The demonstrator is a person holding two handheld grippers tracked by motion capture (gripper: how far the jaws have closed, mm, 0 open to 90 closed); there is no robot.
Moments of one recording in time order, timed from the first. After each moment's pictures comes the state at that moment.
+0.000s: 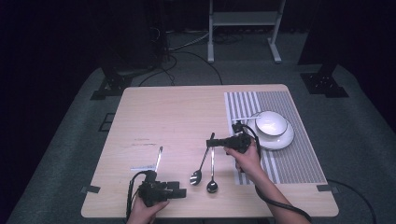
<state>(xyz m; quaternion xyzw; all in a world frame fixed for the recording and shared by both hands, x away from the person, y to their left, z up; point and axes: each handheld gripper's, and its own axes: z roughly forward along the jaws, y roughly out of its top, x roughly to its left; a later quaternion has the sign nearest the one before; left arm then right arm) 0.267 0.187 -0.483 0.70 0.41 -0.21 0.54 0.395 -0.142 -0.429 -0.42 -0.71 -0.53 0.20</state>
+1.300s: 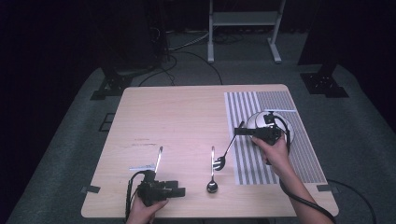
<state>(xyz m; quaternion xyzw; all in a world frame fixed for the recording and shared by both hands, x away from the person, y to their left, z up) 0.268 0.190 -0.483 0.70 0.42 -0.20 0.55 0.399 -0.228 -0.403 -0.47 -0.67 -0.55 0.15</state>
